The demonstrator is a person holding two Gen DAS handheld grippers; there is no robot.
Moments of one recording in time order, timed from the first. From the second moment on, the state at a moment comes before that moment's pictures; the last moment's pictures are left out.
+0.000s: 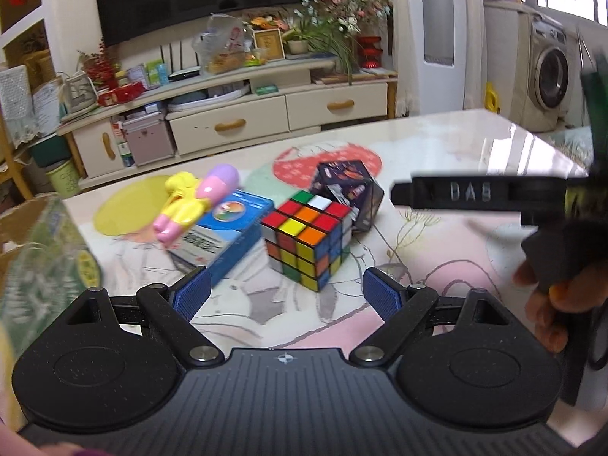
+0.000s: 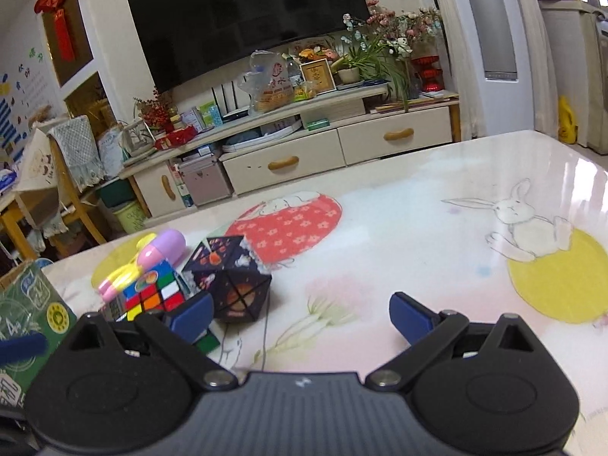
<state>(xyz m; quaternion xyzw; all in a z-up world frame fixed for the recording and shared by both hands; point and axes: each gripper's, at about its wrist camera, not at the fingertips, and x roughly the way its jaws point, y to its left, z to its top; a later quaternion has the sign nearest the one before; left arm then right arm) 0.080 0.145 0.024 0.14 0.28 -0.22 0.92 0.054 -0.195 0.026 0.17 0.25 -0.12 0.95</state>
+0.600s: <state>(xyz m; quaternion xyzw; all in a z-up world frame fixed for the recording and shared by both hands) 0.129 0.104 -0.005 0.09 0.28 -0.20 0.94 0.103 -0.205 0.023 0.19 0.25 -0.03 0.95</state>
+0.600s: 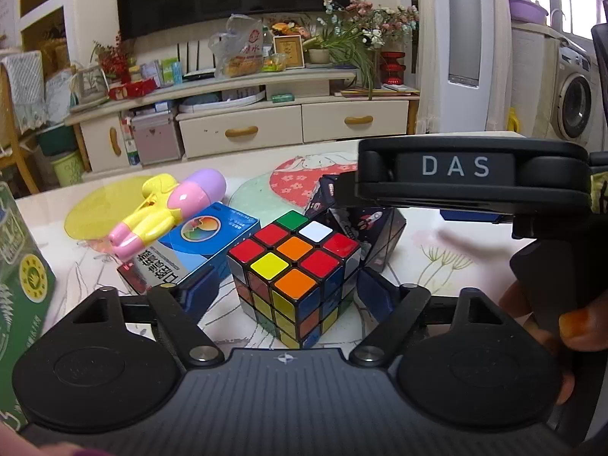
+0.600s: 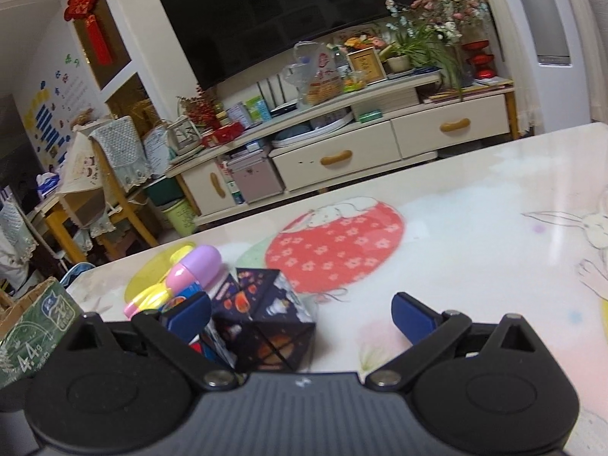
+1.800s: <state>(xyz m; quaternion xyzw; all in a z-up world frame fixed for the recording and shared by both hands) 0.117 0.127 -0.003 0.07 0.31 -0.14 0.94 0.103 -0.162 0.010 0.11 0.27 -0.01 0.96</state>
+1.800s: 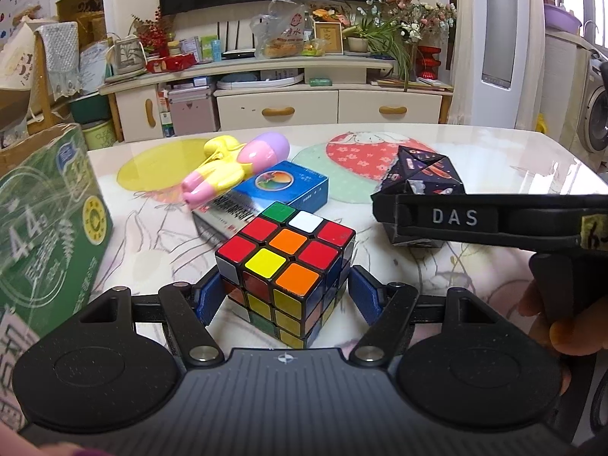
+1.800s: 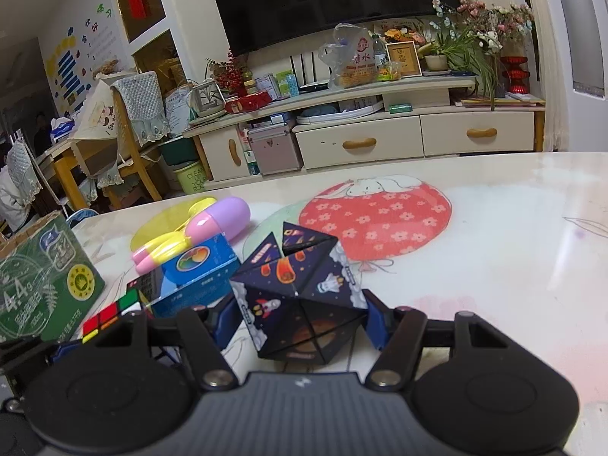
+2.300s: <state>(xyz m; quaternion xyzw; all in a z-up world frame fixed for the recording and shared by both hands) 0.102 0.135 0.002 0.07 0.31 -0.15 0.94 0.063 -0.134 0.011 0.06 0.26 -0.05 0.96</state>
